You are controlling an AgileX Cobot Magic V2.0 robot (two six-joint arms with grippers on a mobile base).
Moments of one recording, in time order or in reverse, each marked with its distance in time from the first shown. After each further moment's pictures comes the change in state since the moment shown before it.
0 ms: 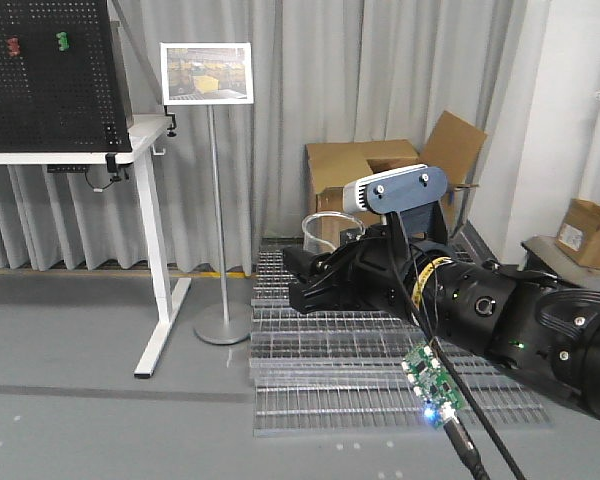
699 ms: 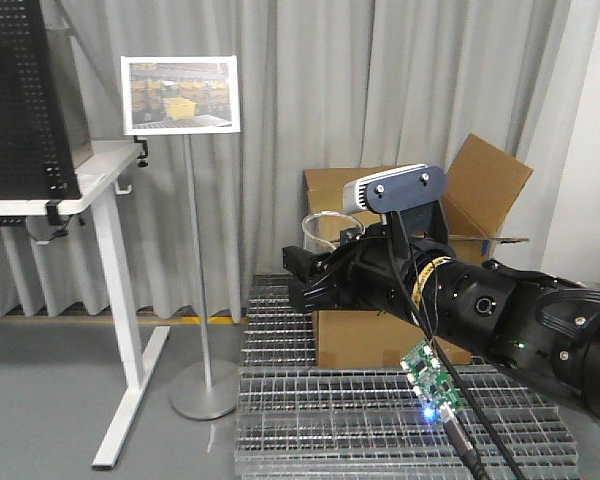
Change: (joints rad) left arm 0.000 0.000 0.000 0.000 0.000 0.000; right arm 0.000 0.000 0.000 0.000 0.000 0.000
